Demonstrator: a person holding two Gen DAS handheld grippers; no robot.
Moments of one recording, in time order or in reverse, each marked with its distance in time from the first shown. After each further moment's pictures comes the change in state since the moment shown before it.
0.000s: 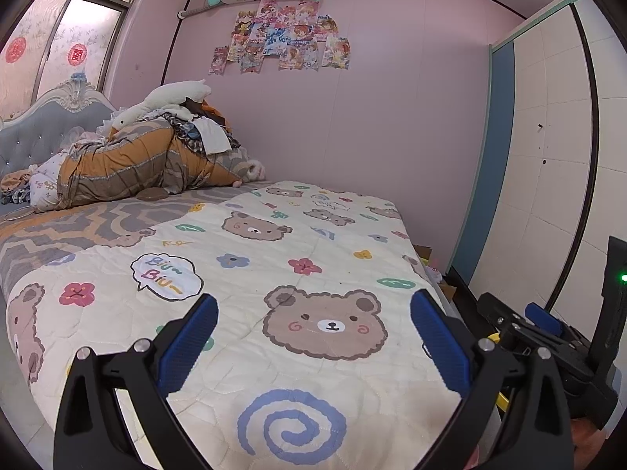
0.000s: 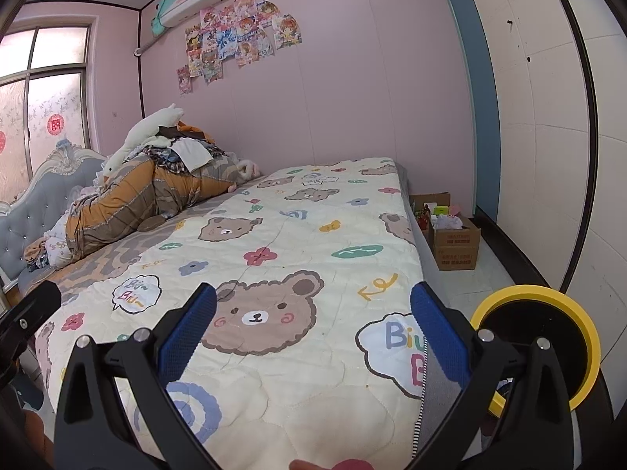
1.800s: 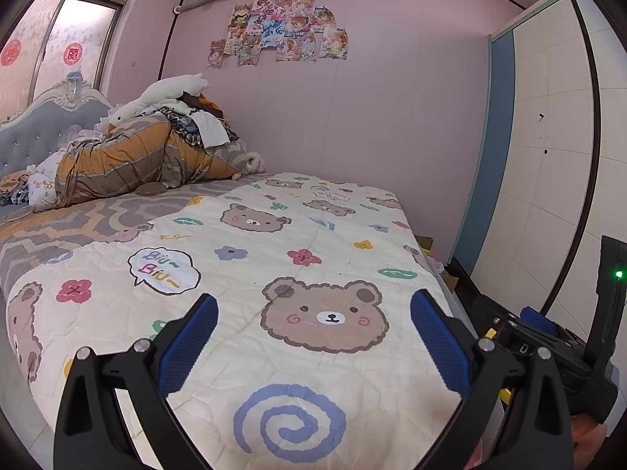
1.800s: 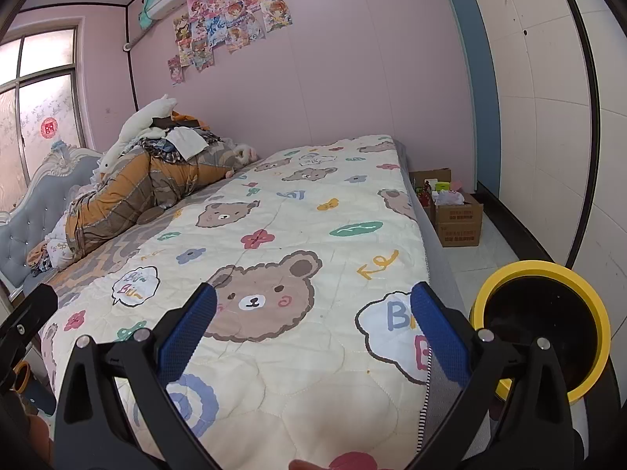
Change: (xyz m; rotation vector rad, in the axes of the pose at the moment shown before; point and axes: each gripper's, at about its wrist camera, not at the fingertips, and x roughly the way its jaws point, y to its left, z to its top) left arm 0.008 0.004 -0.002 0.013 0.033 -0.005; right arm 0.017 -0.003 -0.014 0.042 0.067 0.003
